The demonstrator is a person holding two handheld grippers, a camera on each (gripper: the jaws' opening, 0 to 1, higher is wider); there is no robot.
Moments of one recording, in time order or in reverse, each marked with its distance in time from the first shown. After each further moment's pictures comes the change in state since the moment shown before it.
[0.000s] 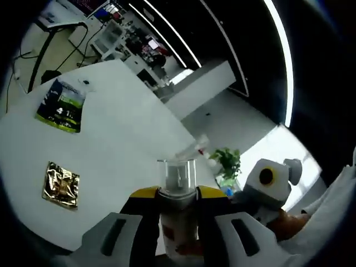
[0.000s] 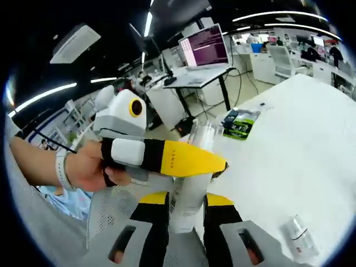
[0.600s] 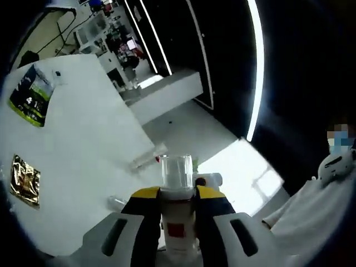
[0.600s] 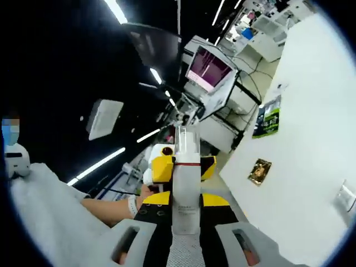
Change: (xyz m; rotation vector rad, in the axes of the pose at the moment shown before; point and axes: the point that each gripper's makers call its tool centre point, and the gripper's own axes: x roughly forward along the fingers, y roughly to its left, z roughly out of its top) left arm -0.012 -0.057 0.011 -0.097 -0.051 -0.335; right arm -0.045 0.030 0.024 0.376 -0.187 0.496
